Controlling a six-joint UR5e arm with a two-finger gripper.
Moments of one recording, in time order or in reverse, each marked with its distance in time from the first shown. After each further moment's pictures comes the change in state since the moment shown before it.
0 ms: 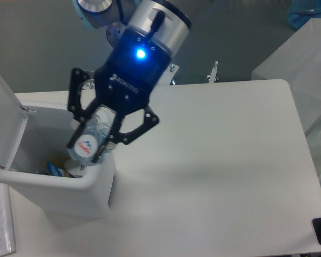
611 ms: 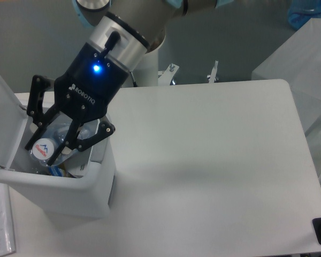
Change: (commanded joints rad) arm -0.038 -0.002 -0.095 0.057 0.008 0.014
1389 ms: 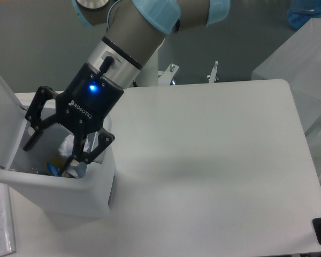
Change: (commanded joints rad) arm -0.003 0.031 -0.129 0.025 0.000 0.115
